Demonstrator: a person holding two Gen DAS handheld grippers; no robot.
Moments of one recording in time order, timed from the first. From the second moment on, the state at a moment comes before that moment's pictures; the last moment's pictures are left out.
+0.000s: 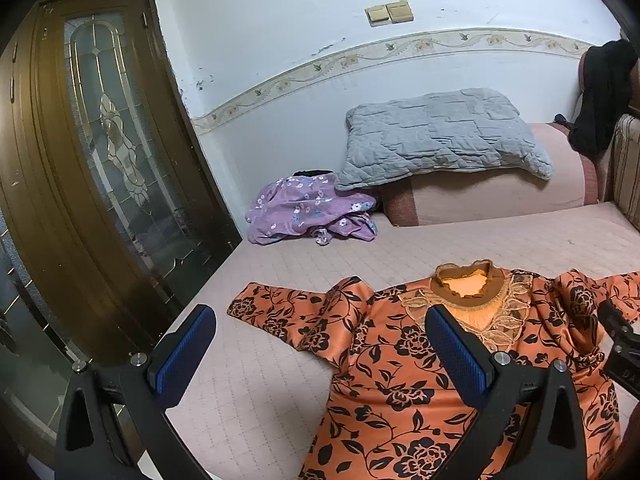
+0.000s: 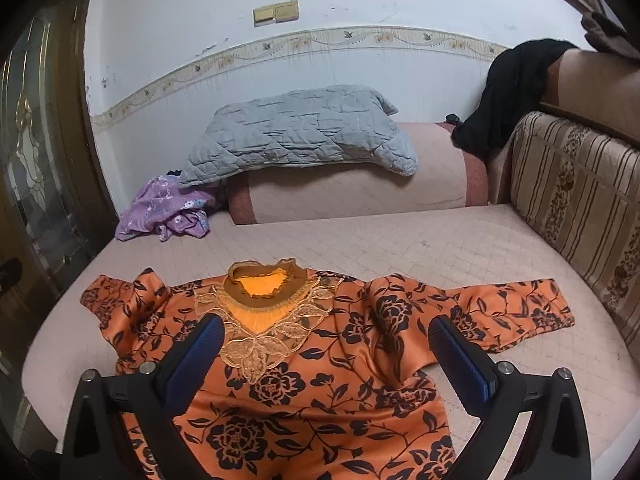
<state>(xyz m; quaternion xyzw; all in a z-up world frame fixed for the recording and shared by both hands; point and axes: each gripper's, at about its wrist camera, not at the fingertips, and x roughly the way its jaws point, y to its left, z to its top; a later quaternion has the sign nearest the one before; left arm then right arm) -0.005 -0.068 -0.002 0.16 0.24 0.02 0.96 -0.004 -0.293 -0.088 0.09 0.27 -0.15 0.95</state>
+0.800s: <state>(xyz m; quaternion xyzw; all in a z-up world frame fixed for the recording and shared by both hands) 0.020 -0.083 -0.026 0.16 0.27 0.00 0.95 0.013 -0.305 -0.109 0.13 0.29 -0.15 0.93</state>
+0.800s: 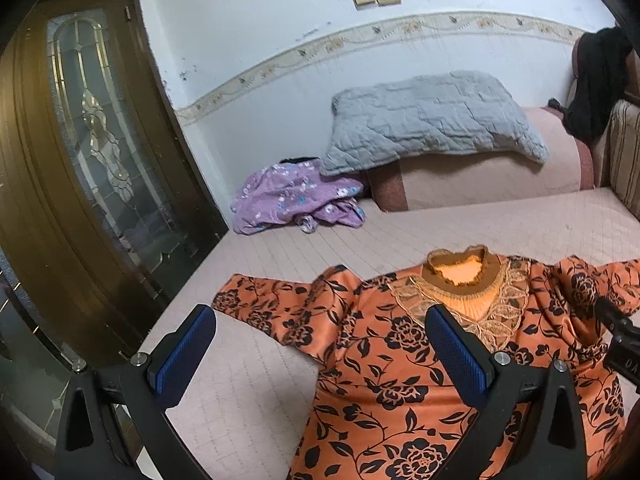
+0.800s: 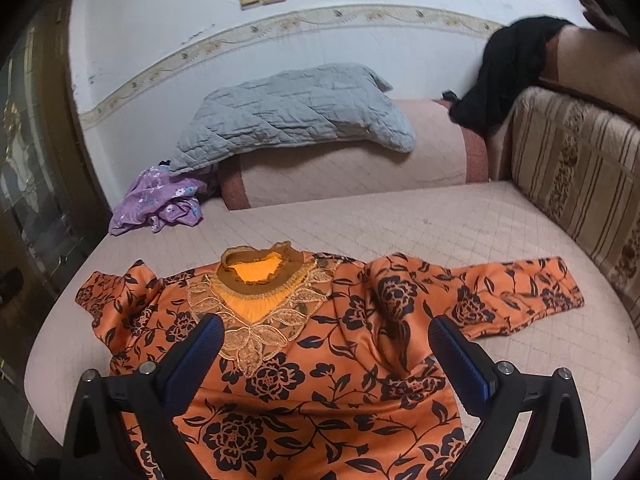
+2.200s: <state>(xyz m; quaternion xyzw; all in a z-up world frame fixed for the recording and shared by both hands) 0.160 -0.112 -0.249 0.09 0.50 -0.11 0.85 -0.042 -0.639 -0.272 0.66 0.19 -0.31 0.65</state>
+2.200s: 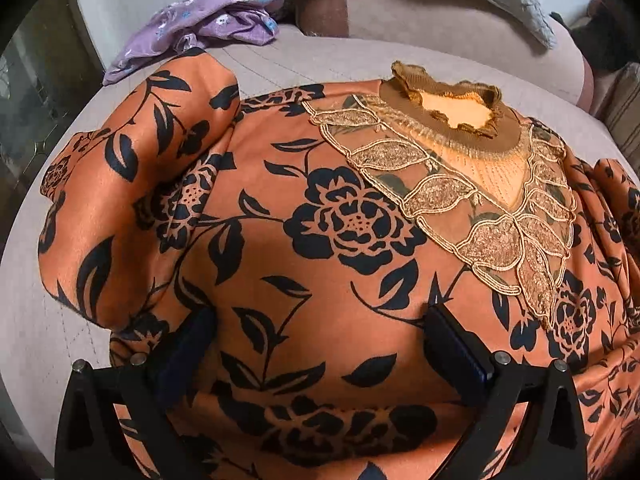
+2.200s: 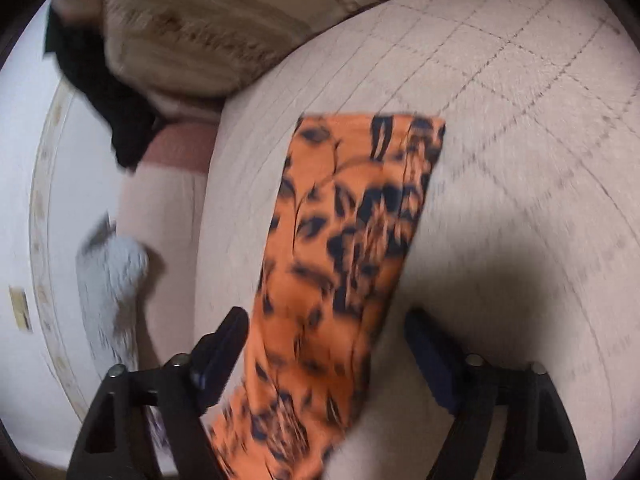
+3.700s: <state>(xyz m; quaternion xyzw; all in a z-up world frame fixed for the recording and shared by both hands) 0.150 -0.014 -0.156 0.03 0.34 -0.07 0.94 0.087 -0.295 -0.124 0.38 0.31 0.11 0.87</state>
